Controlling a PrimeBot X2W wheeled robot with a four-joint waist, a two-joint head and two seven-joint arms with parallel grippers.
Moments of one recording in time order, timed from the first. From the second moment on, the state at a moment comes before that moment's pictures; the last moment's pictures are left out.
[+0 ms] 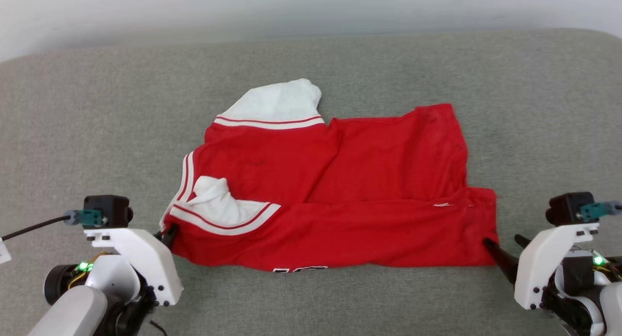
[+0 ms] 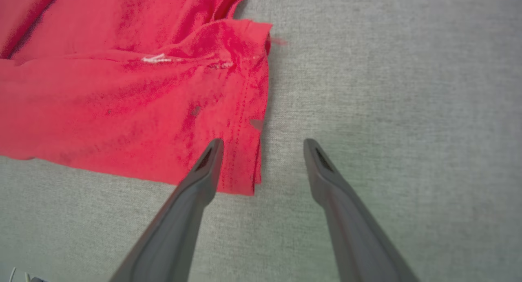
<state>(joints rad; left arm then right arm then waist) -0.22 0.62 -0.44 0.04 -0.88 0.24 0.37 -0.15 -0.25 0.01 0.15 0.42 0.13 0.63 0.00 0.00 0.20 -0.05</state>
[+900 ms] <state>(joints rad) -0.13 0.59 -0.44 -0.06 -0.84 0.31 0.28 -0.24 -0.28 0.10 0.19 0.49 0.13 0.73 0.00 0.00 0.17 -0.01</state>
